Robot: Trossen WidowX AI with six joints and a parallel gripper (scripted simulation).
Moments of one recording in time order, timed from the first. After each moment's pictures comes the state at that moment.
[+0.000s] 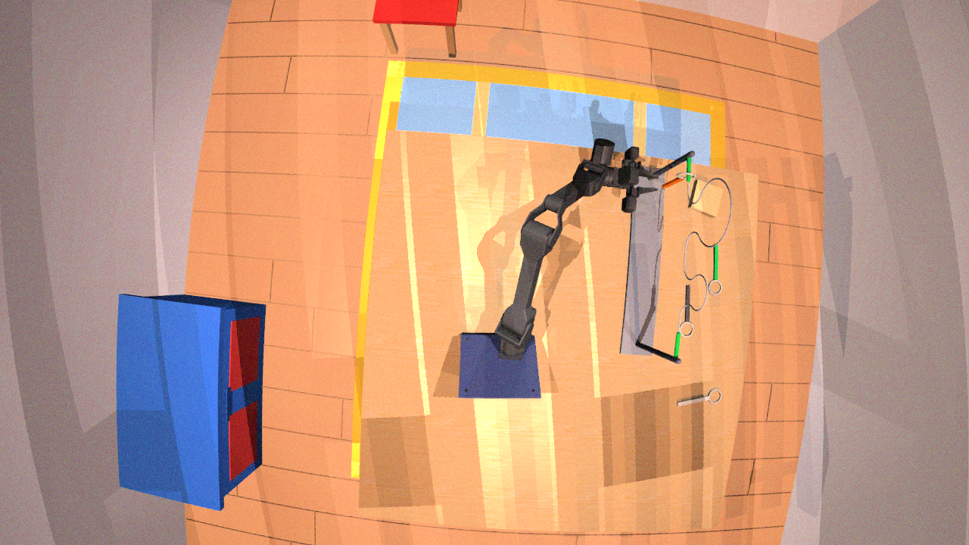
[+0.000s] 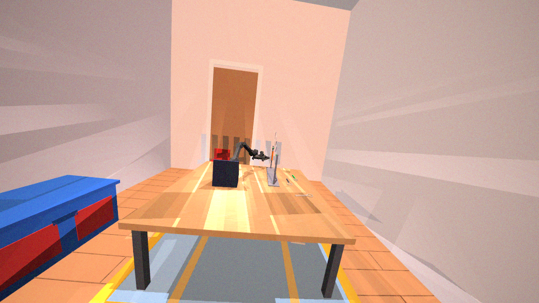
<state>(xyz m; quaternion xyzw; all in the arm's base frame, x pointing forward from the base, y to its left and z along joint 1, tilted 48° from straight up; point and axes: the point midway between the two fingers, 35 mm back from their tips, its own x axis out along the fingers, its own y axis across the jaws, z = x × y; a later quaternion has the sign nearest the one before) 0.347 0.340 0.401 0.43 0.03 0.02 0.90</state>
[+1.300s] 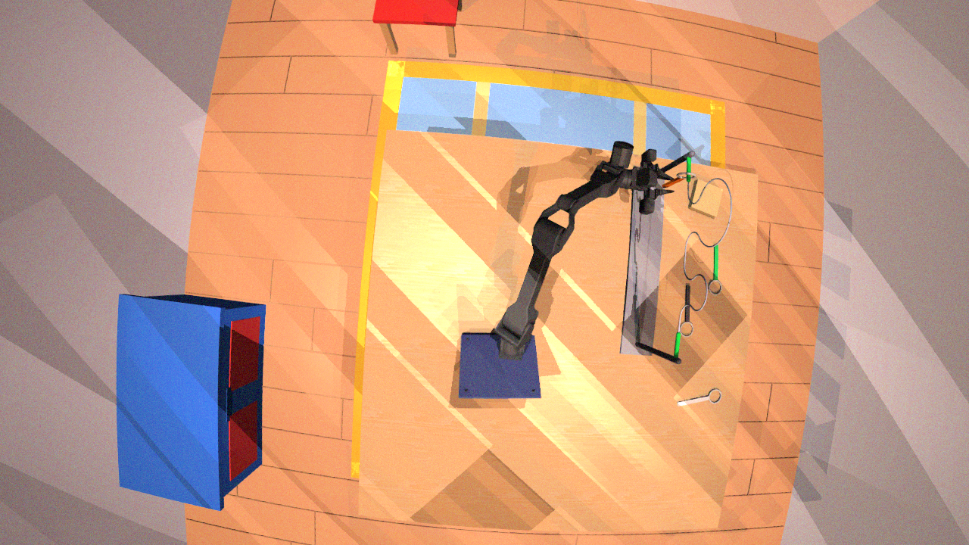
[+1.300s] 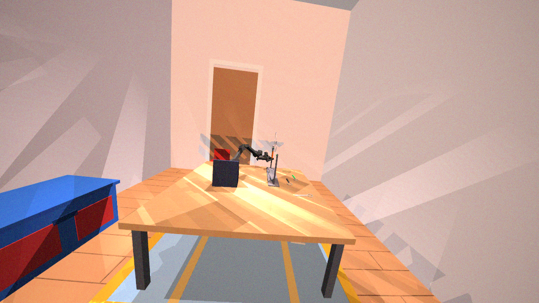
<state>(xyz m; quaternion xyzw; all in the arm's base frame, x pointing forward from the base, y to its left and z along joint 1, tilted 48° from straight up) 0.401 0.350 0.400 0.42 0.03 0.03 0.91</state>
